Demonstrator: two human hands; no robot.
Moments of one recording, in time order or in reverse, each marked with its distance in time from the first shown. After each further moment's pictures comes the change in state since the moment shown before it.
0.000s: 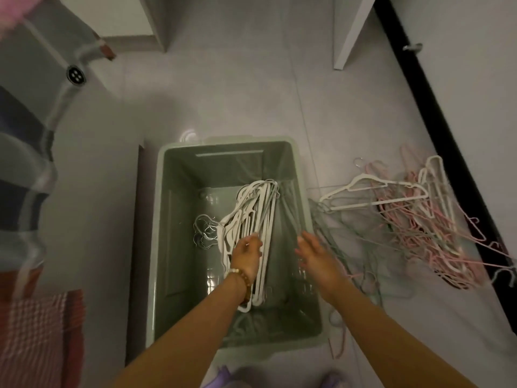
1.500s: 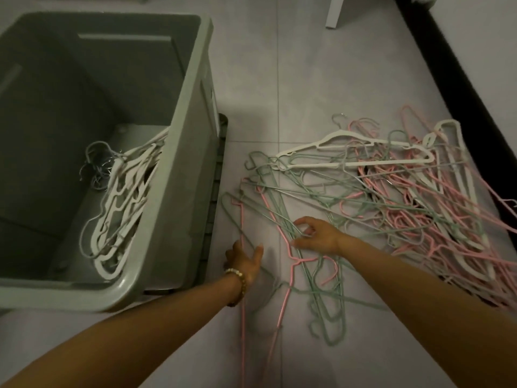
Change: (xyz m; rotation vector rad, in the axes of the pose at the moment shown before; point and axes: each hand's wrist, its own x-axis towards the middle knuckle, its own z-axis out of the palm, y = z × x) left_hand 0.143 -0.262 0.249 0.423 0.154 0.042; right_hand 0.256 0.215 -0.229 -0.796 -0.360 -0.273
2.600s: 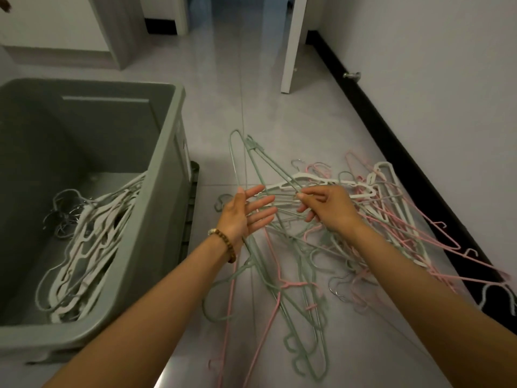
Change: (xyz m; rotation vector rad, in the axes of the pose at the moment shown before) left_hand -0.030 0.149 -0.035 -0.747 -0.360 0.577; right_hand -0.067 -0.059 -0.099 0.319 0.598 -0.343
